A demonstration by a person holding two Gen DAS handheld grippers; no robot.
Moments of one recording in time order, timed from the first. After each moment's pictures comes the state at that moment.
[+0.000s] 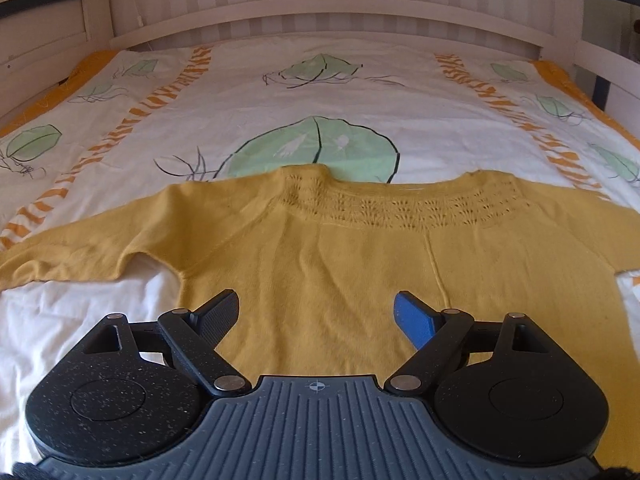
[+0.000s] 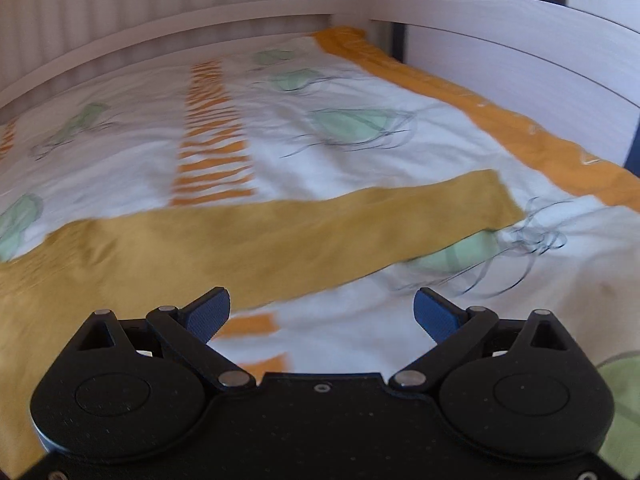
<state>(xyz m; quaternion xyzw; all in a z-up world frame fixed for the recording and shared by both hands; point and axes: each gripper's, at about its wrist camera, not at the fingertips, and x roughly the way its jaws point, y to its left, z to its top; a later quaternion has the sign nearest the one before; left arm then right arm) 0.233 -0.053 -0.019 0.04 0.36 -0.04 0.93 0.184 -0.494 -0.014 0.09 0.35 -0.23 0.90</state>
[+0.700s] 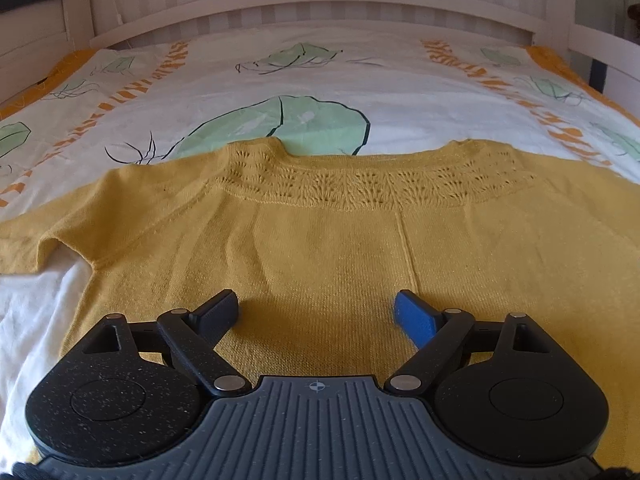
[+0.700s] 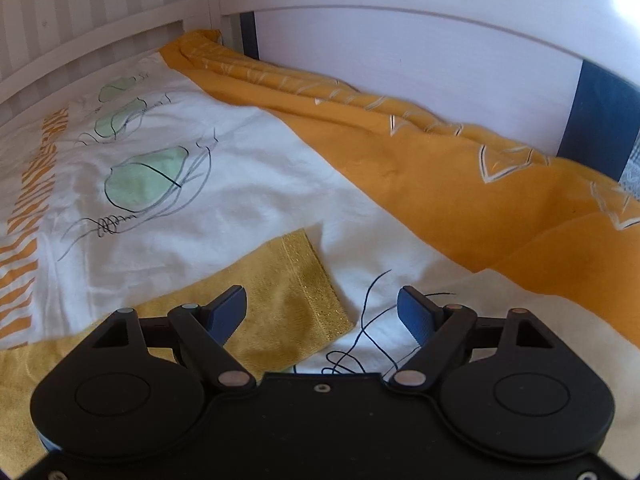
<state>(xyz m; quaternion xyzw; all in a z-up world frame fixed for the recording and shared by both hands) 0.254 -0.089 -0.073 0.05 0.35 -0.04 0.94 0.210 -0.687 -0.034 0.17 0.35 -0.34 0.86</state>
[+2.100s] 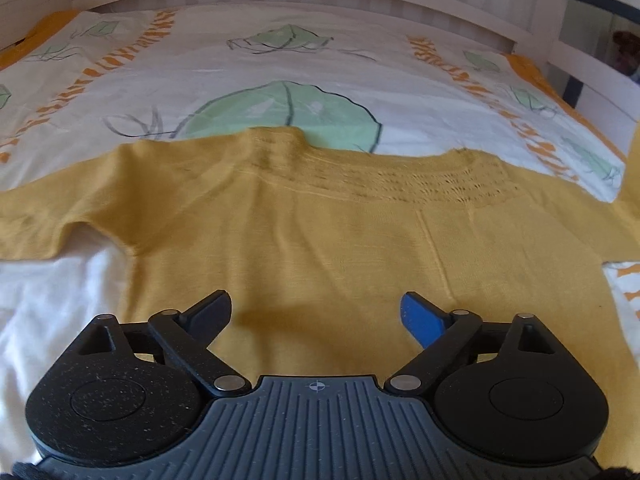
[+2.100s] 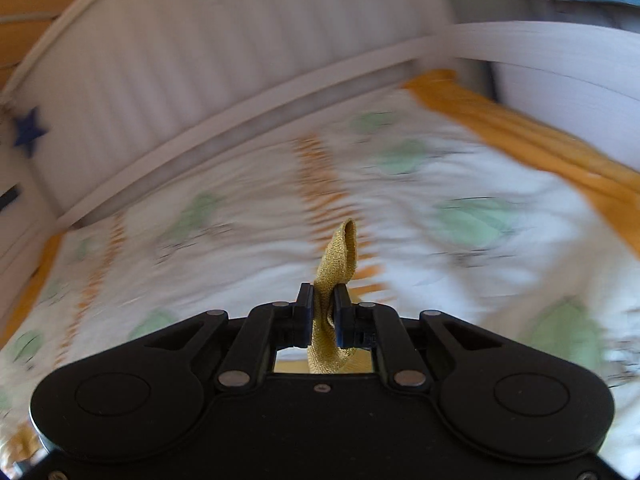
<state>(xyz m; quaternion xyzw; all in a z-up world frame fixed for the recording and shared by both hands) 0.249 -0.014 -0.046 0.00 0.39 -0.11 0.91 0.252 -0.502 0.111 0.21 0.28 -0.03 0.94</state>
